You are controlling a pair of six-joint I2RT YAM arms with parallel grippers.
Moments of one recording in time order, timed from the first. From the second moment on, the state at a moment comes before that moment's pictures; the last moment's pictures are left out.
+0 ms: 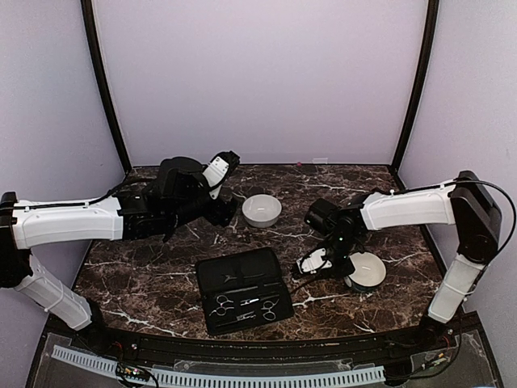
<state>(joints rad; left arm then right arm) -0.93 1.42 1.03 -0.03 -0.39 0.13 0.83 1.72 1.06 -0.82 -0.02 -1.00</state>
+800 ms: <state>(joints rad) -0.87 1.55 1.22 -0.26 -0.32 0.00 0.83 1.62 1.16 -0.88 0.12 -0.96</state>
